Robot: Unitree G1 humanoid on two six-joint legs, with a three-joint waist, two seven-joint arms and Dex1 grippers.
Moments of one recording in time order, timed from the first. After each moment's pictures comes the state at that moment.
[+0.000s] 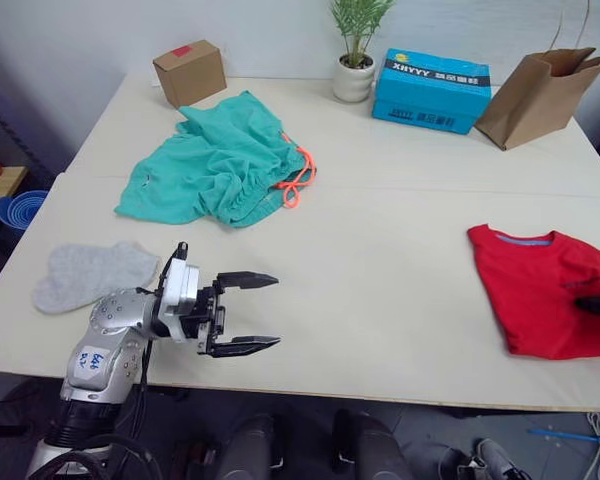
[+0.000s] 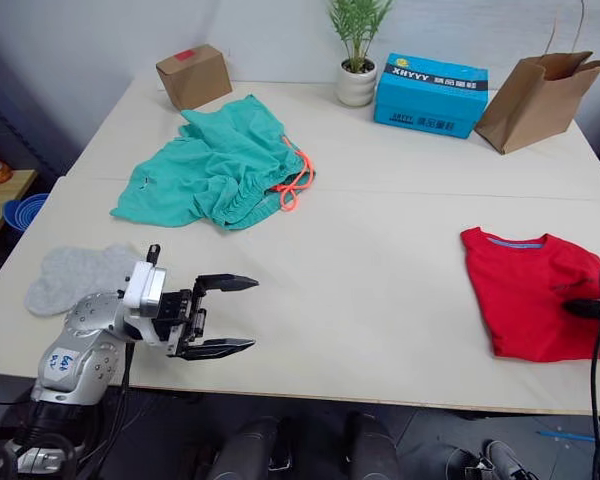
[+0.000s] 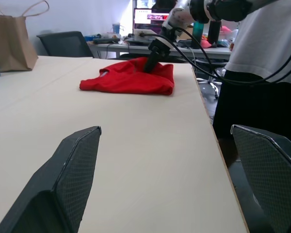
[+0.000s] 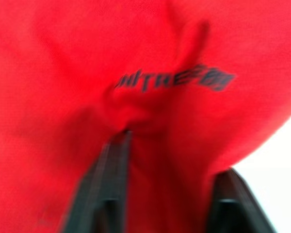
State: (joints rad) left arm -0.22 0.56 0.04 -0.16 -0.60 0.14 -1.24; right arm -0.65 -1.17 -0.09 1.14 0.16 0.49 1.18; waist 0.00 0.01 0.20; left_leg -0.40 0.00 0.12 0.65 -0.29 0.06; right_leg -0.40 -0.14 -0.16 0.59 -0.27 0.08
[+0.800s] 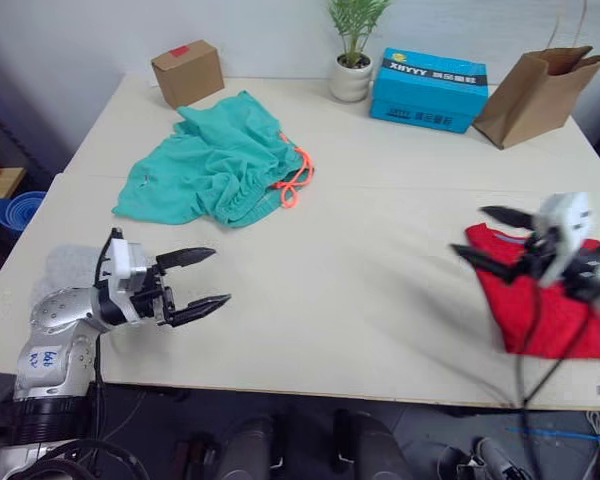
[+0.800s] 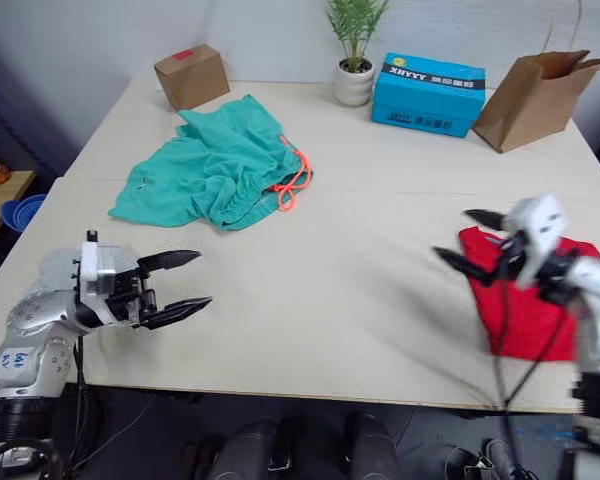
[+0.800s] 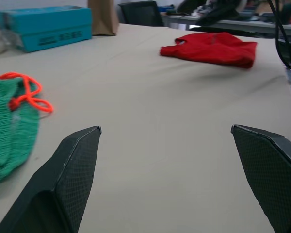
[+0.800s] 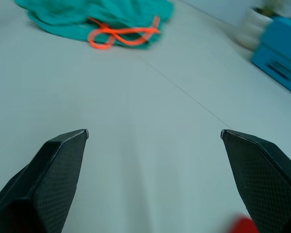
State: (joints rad) left arm -0.18 0.66 0.27 0.02 -0.56 0.11 -1.16; right arm -0.33 -0.72 -0.26 0.09 0.39 0.09 1.10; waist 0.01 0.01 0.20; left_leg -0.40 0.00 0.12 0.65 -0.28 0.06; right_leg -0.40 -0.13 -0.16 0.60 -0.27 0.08
